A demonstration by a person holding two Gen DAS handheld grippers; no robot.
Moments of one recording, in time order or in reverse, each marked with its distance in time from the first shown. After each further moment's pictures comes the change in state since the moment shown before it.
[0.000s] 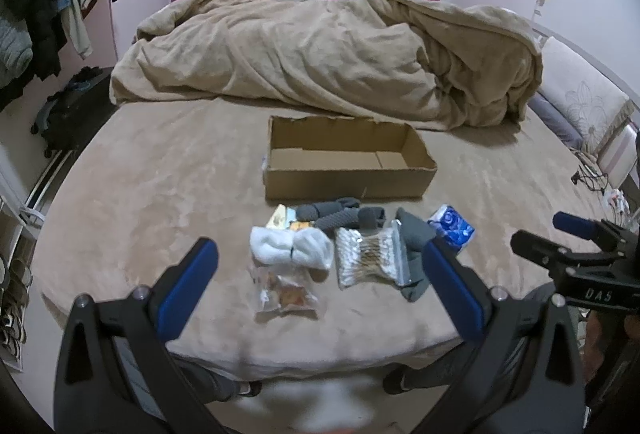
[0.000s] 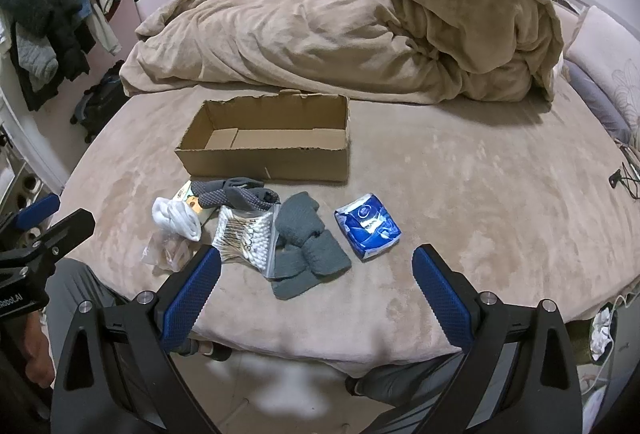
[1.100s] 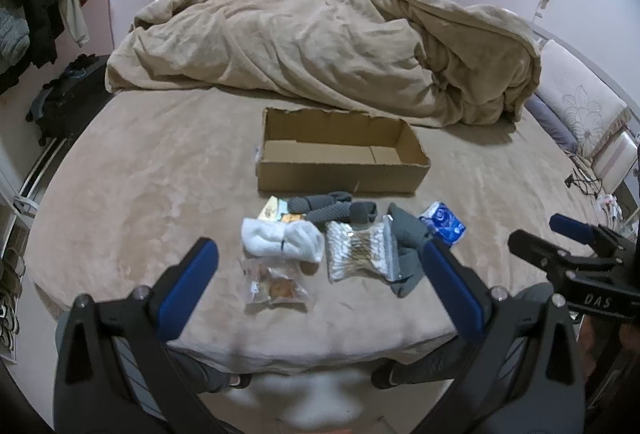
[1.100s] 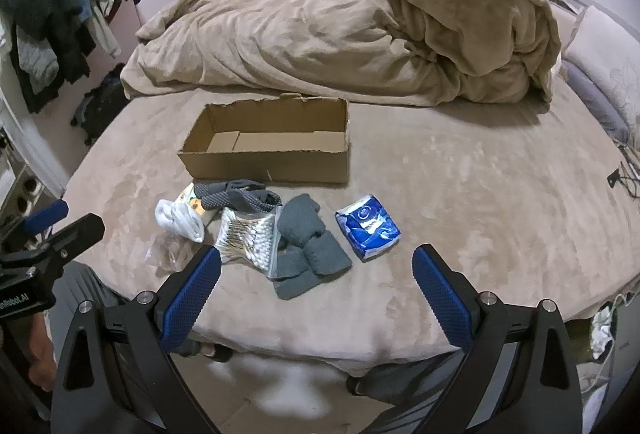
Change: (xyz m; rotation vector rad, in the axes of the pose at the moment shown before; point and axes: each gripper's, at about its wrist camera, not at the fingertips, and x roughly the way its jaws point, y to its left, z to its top) left arm -0.003 -0.003 0.001 -0.029 0.035 -0.026; right arm -0.006 0.003 0.000 0.000 -0.014 -0.005
